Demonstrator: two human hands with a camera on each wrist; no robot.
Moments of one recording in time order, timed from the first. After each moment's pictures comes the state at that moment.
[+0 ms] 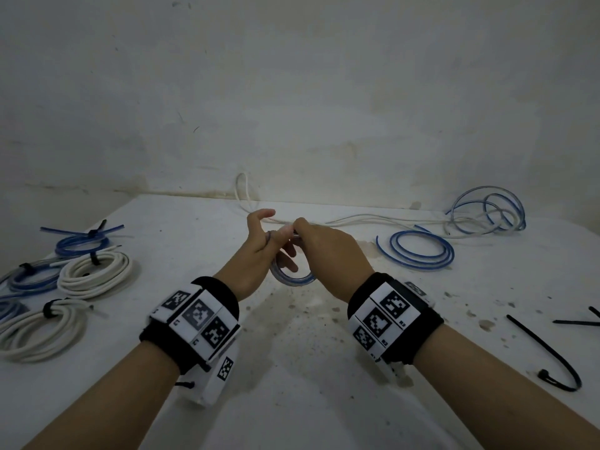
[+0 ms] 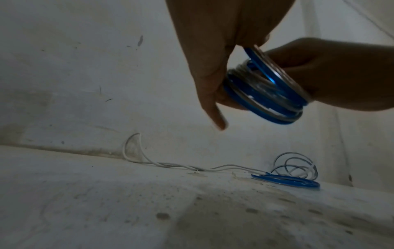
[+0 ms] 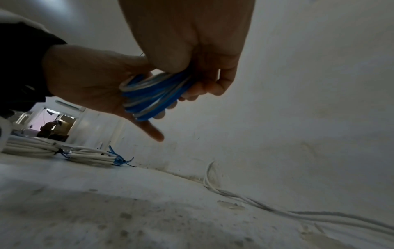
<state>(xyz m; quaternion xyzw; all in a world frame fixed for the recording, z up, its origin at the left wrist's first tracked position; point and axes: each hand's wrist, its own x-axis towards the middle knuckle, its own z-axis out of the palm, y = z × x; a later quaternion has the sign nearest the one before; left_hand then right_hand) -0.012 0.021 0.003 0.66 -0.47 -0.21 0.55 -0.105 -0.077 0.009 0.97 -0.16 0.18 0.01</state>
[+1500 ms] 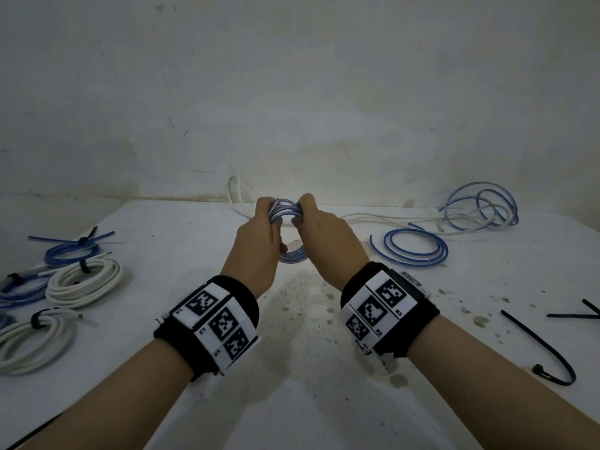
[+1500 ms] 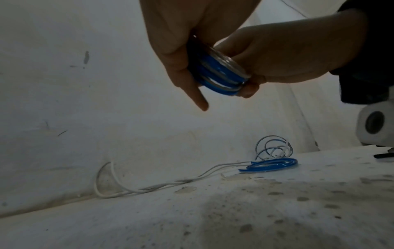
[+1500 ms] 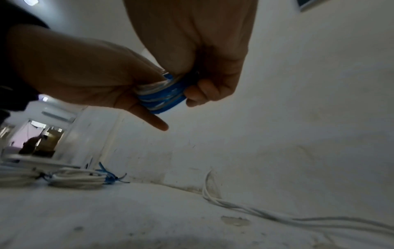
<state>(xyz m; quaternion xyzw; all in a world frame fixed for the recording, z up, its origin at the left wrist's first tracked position) -0.020 -0.002 0.009 0.73 -0.45 0.01 0.51 -0.103 -0.083 0.023 0.95 -0.21 0.23 -0.04</state>
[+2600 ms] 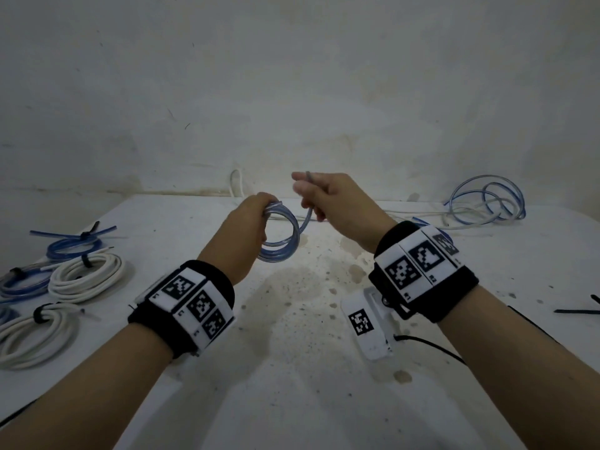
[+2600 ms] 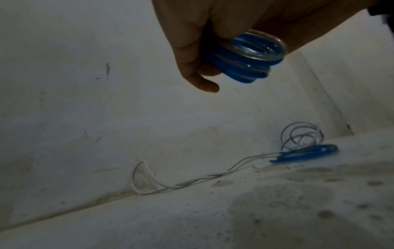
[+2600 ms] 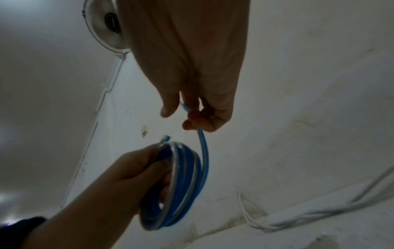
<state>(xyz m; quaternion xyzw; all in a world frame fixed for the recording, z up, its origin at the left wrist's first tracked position) 0.000 0.009 0.016 0.75 -0.50 0.03 0.44 -0.109 -0.097 0.057 0.85 -0.16 0.27 -0.43</state>
